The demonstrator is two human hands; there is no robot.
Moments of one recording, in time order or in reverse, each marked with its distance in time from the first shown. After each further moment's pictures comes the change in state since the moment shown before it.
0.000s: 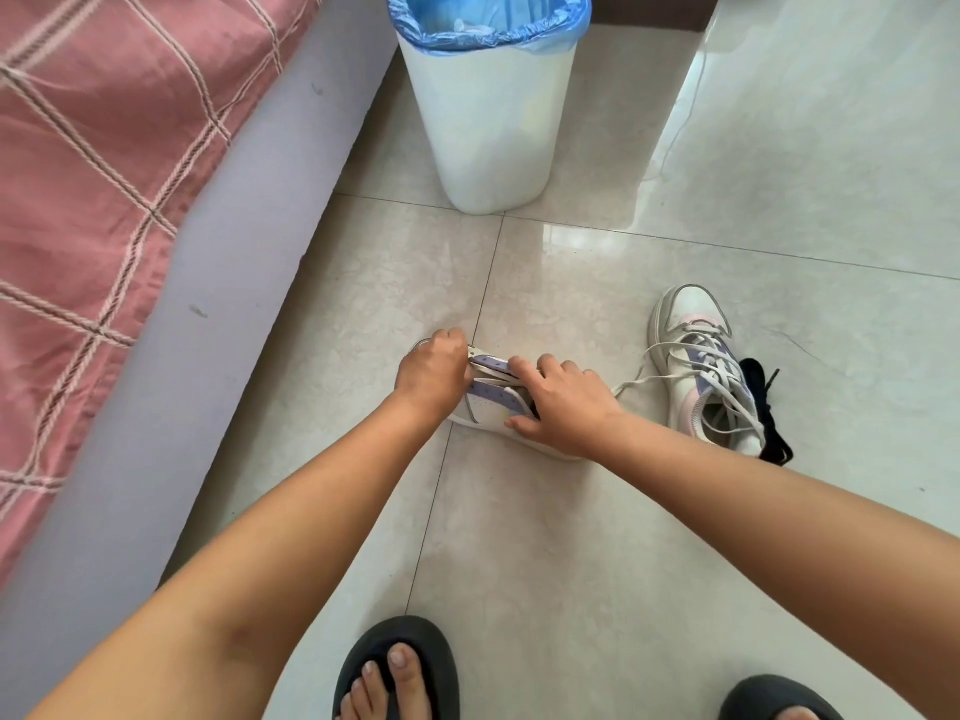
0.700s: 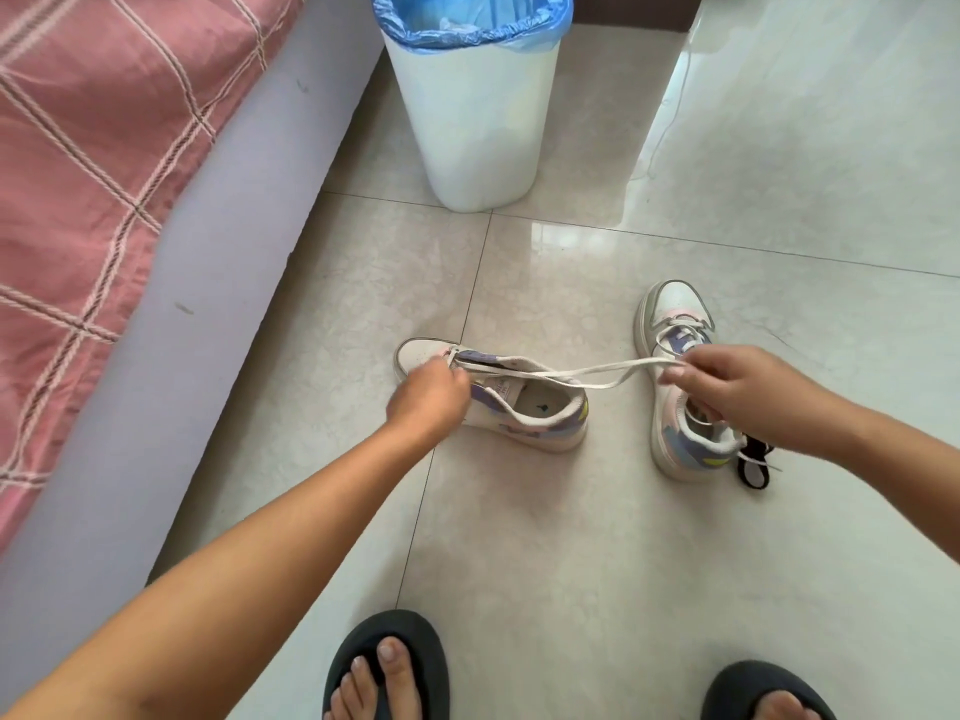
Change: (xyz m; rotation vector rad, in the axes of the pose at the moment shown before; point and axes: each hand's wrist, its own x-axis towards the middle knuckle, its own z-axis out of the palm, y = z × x) left_hand -0.035 0.013 -0.002 -0.462 -0.158 -0.307; right_hand -0.100 0.098 -0.070 0.714 0.026 0.303
